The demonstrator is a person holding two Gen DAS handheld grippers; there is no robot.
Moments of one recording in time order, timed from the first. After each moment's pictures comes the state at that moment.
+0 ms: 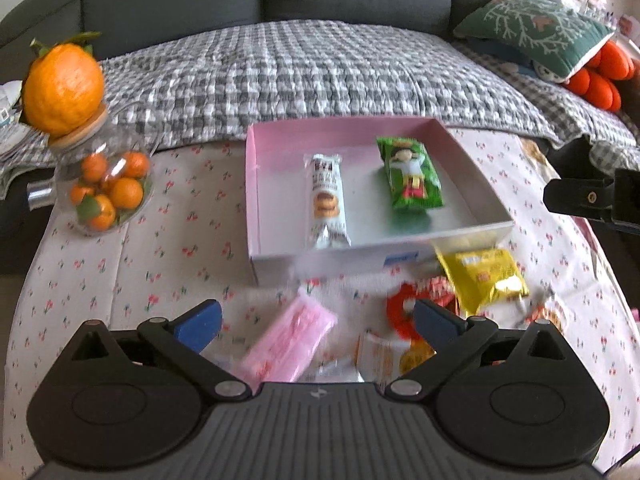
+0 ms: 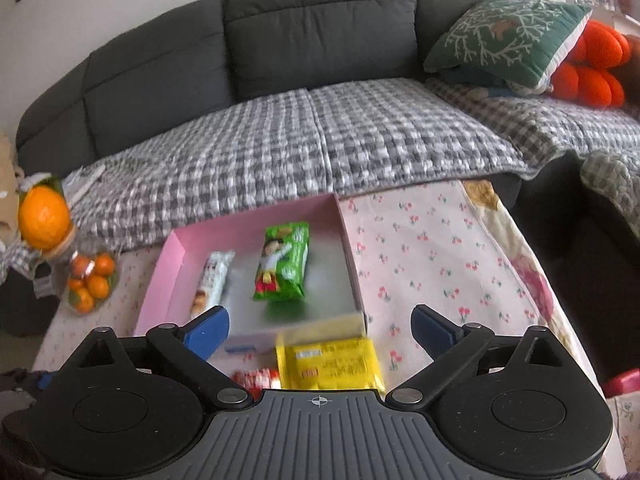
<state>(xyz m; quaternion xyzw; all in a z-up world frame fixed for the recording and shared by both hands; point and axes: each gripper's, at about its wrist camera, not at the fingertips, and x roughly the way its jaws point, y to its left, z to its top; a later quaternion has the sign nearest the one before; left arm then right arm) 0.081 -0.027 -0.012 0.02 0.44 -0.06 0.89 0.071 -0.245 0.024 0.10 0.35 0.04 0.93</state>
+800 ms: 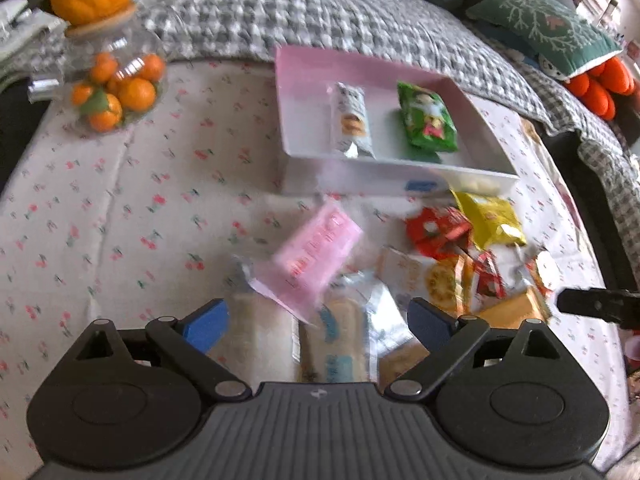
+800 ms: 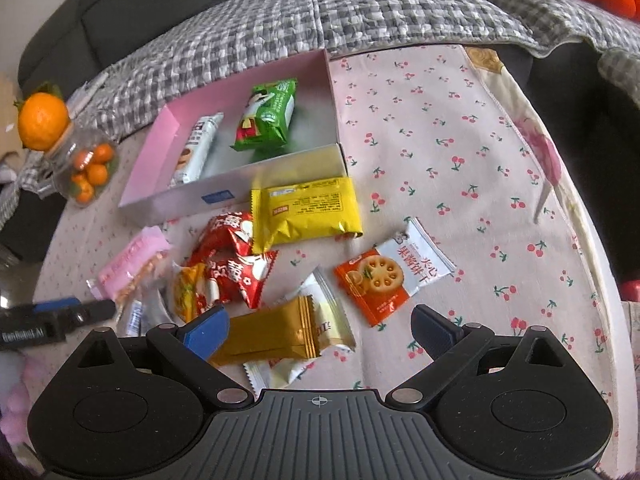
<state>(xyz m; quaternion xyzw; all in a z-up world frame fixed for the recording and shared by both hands) 0.057 0.018 -0.036 -0.05 0.49 -0.08 0.86 0.039 -0.271 -0.033 0.11 0.49 0.08 0.86</state>
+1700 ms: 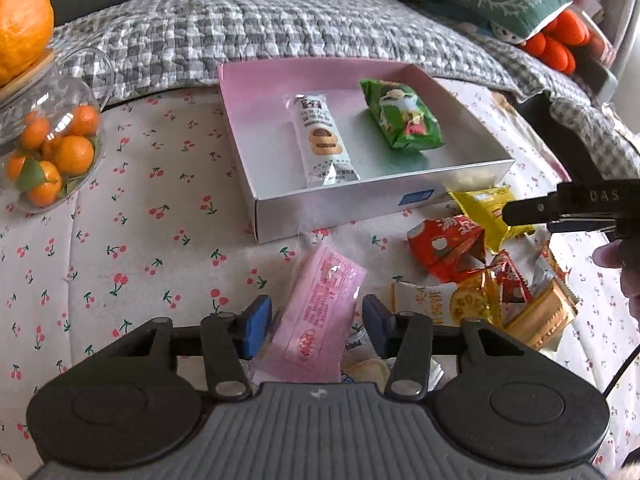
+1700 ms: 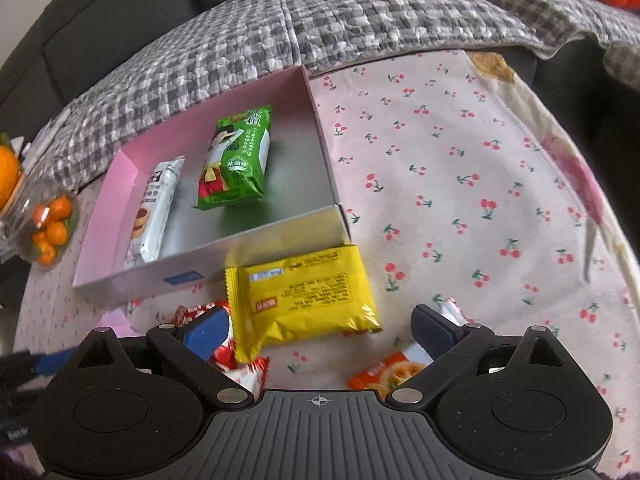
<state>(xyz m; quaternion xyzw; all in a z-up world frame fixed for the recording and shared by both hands) 0.099 0.014 -0.055 0.02 0.48 -0.16 0.86 0.119 -0.255 -0.057 0.14 0.47 0.04 0.87</state>
